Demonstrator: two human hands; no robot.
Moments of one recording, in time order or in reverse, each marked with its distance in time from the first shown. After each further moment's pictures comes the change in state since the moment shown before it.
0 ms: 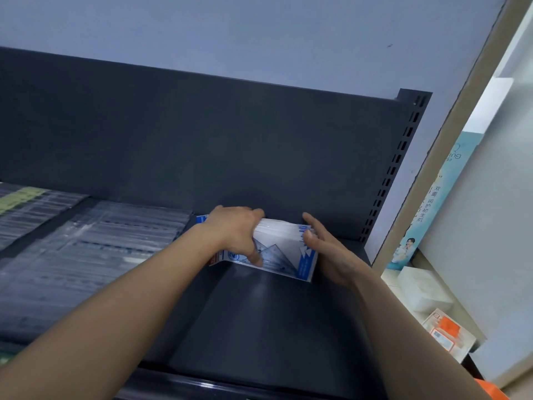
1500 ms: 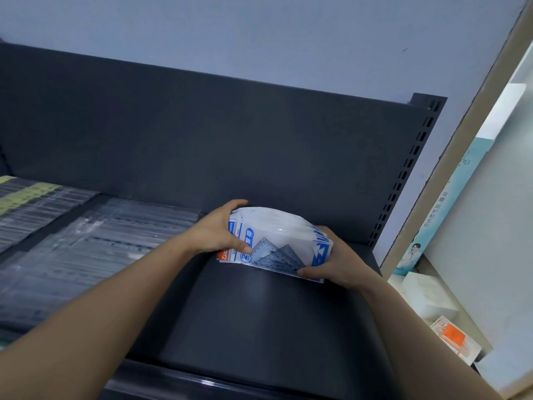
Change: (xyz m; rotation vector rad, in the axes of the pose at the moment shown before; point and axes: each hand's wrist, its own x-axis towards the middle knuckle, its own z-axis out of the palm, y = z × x) left_hand -0.017 -0.052 0.034 -1.042 0.142 -0.085; right_hand 0.007 0.014 -0.014 -0.533 0.087 -0.122
